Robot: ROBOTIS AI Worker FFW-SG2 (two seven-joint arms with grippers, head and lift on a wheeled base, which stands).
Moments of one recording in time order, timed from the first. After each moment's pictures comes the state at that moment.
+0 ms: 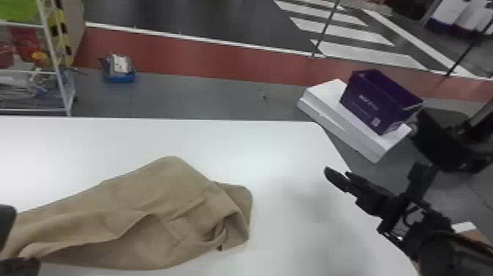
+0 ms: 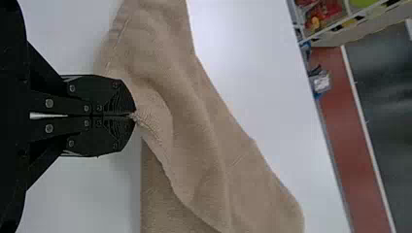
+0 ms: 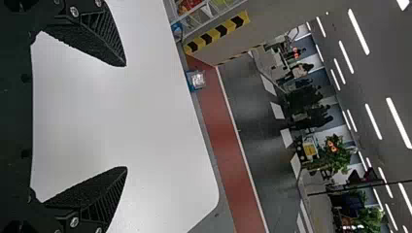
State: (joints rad) left arm 0.41 0.14 -0.28 -2.71 -0.24 1.57 -0.01; right arm 0.20 -0.26 -0.61 -1.82 -0.44 0.68 0.56
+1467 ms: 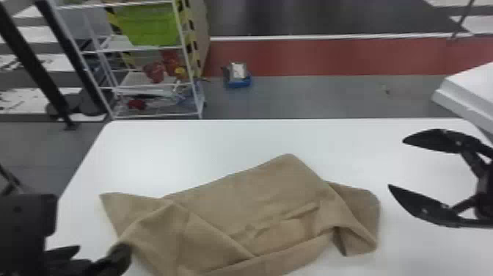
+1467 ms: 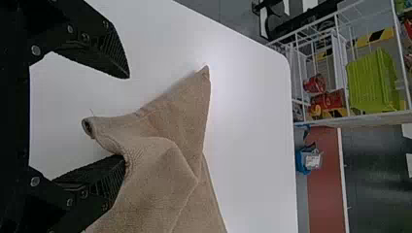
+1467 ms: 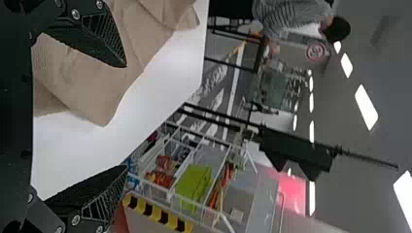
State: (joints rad) left arm 0.57 0.03 0.12 -2.87 -0.24 1.57 -0.15; right arm 0.22 -0.26 -0.33 -2.04 -0.04 0.05 1.32
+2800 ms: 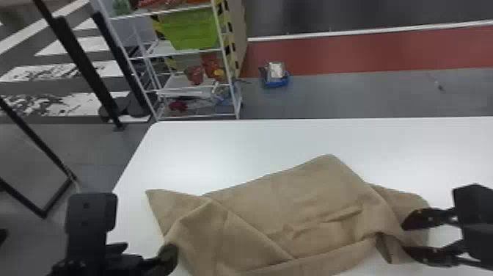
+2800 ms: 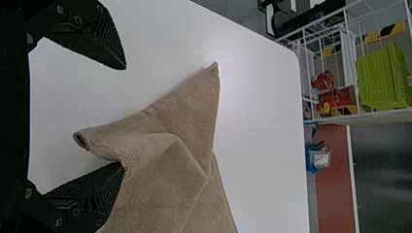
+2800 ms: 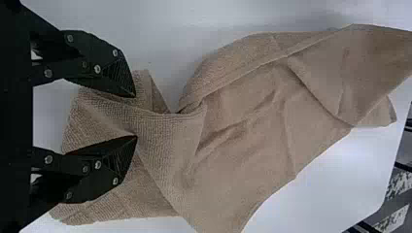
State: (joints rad) left arm 0.58 0.03 0.11 -2.86 -0.24 1.57 -0.16; right arm 0.16 -0.45 0.07 -2.01 0.59 0.28 1.36
